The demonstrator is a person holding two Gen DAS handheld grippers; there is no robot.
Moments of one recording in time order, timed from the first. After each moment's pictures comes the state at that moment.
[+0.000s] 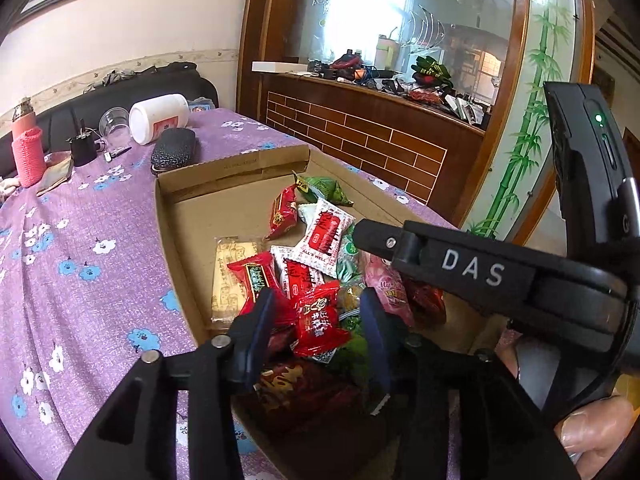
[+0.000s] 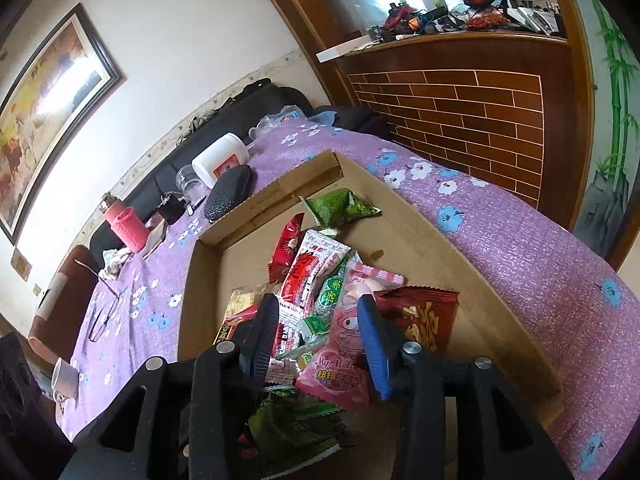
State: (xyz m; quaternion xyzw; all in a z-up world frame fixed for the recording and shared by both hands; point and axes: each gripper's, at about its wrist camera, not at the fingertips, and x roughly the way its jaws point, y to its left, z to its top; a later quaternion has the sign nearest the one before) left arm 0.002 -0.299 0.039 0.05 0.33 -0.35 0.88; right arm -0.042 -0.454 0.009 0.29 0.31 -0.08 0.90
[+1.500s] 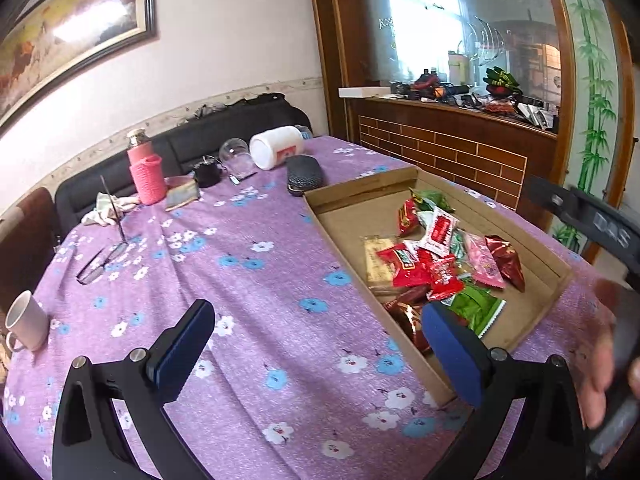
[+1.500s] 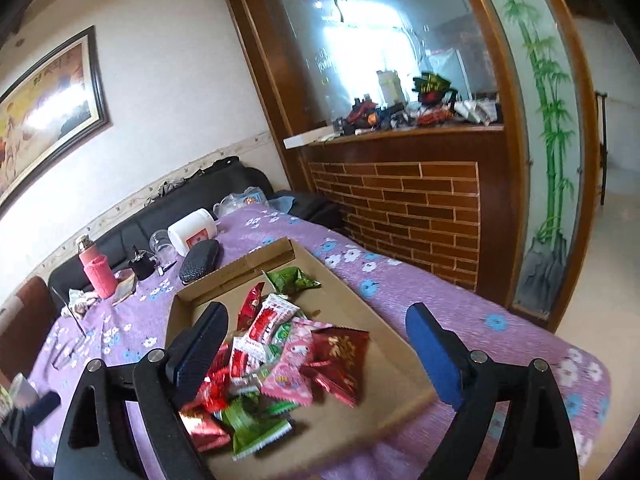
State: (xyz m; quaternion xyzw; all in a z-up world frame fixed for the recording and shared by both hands) left arm -0.044 -0.218 0.073 0.11 0.27 -0.18 0.94; right arm -0.122 -0.430 0.053 0.21 0.18 -0.21 0.94
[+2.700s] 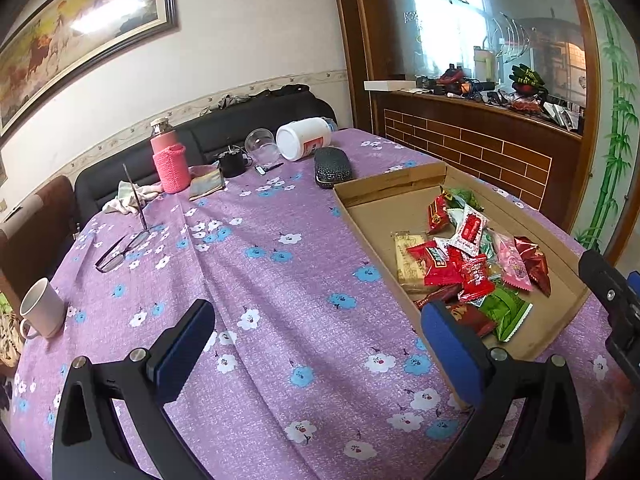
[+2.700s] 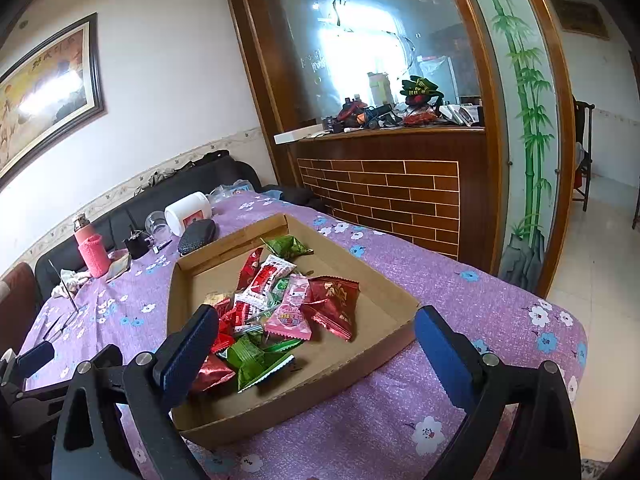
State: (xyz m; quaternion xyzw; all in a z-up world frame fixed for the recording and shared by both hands) left arm -0.037 -0.214 0.071 0.11 0.29 -0.13 0.94; right arm -0.155 -0.390 0.042 0.19 0.20 -0.24 0.93
